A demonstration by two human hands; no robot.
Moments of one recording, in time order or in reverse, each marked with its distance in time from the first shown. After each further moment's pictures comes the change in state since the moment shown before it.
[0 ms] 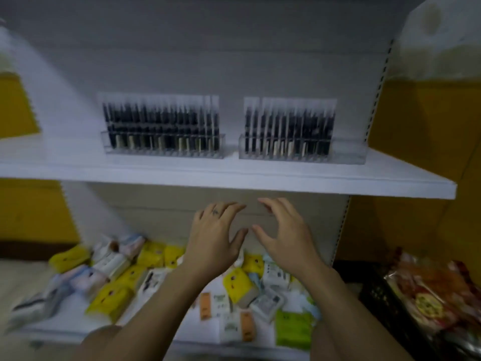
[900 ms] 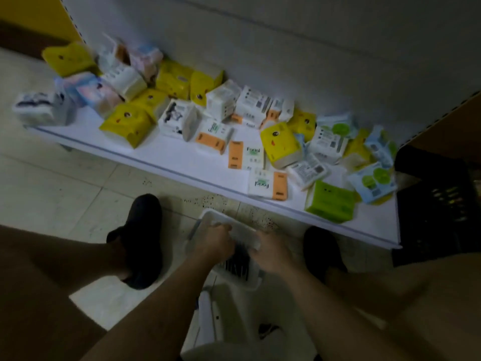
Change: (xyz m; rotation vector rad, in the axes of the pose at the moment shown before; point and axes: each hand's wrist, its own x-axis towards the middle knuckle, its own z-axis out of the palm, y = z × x) left_hand -0.316 -0.079 0.206 -0.235 -1.106 -0.919; right_hand -0.243 0.096 0.264 -0.021 -1.119 0.580
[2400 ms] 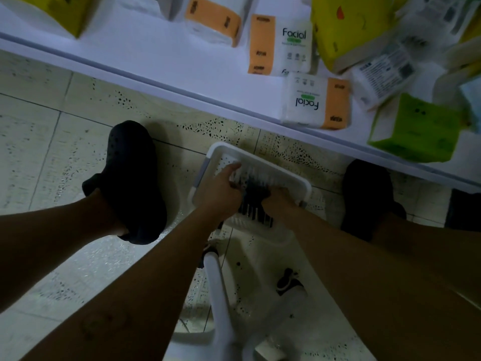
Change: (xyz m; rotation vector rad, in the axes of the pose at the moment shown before) left_hand 0.053 -0.055 0.035 -0.726 -0.120 -0.187; right_hand 0.116 0.037 0.116 0.171 -0.212 0.465
